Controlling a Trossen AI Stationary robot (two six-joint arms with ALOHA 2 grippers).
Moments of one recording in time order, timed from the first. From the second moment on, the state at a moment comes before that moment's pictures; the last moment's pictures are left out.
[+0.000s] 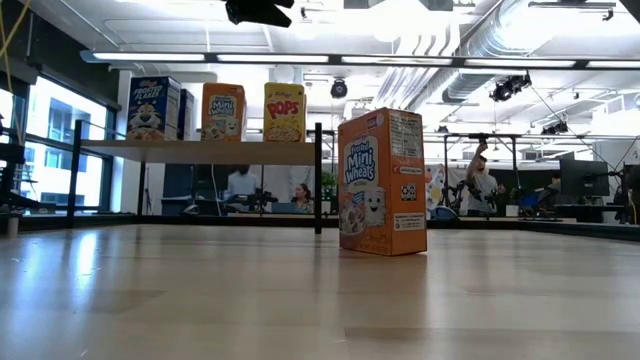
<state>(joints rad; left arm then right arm) 0.03 1.25 1.19 -0.44 -0.20 0.06 0.79 1.53 1.15 -1.14 -0.08 1.53</state>
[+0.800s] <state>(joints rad) 0.03 1.25 1.19 -0.44 -0.20 0.06 0.75 1.53 1.15 -1.14 -0.11 1.51</state>
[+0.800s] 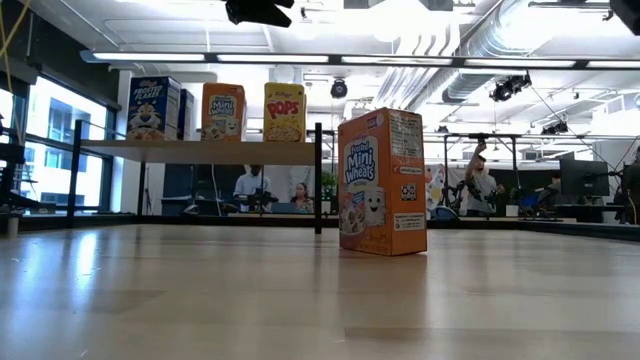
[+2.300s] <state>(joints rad) 0.03 1.25 1.19 -0.44 -0.20 0.06 -0.04 1.53 1.58 -1.41 0.19 0.22</state>
